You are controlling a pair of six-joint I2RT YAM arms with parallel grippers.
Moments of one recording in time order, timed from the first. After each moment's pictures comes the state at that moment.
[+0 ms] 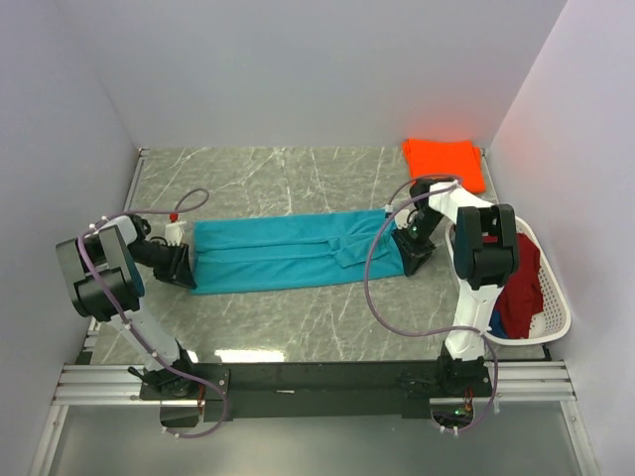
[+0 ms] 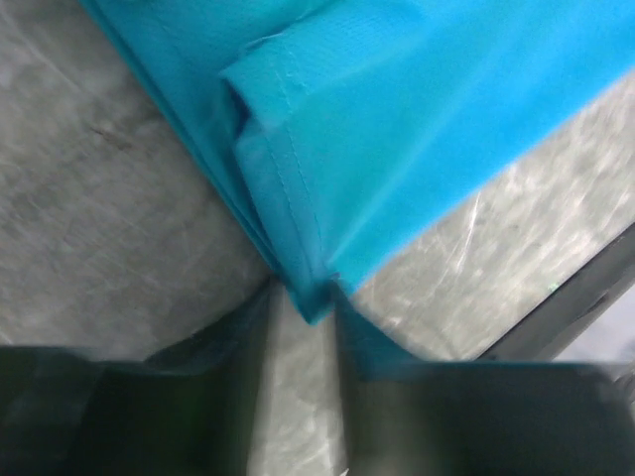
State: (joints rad) left arm 0.41 1.81 1.06 -0.93 0.59 0.71; right arm 0.07 2.03 1.41 -1.13 -0.28 -0.41
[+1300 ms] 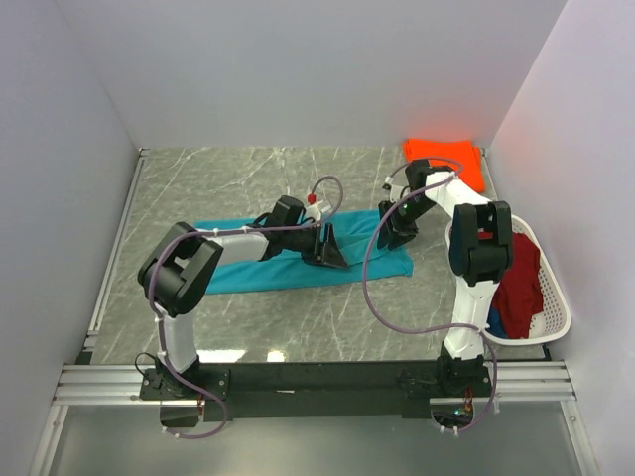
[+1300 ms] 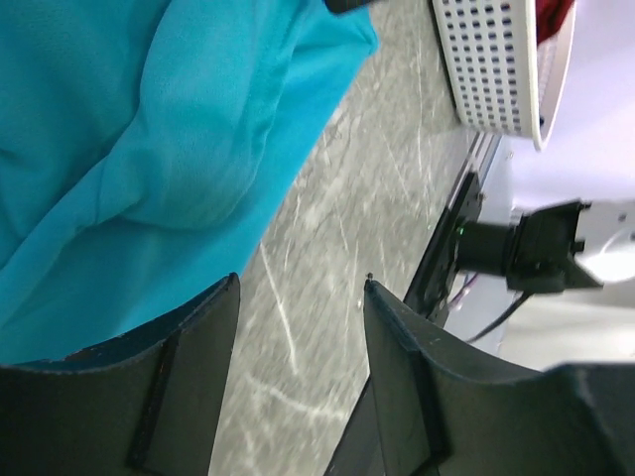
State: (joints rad) left arm -0.61 1.89 1.07 0.15 0.75 -0.60; right arm 0.10 2.06 1.56 -1.02 -0.52 -0.08
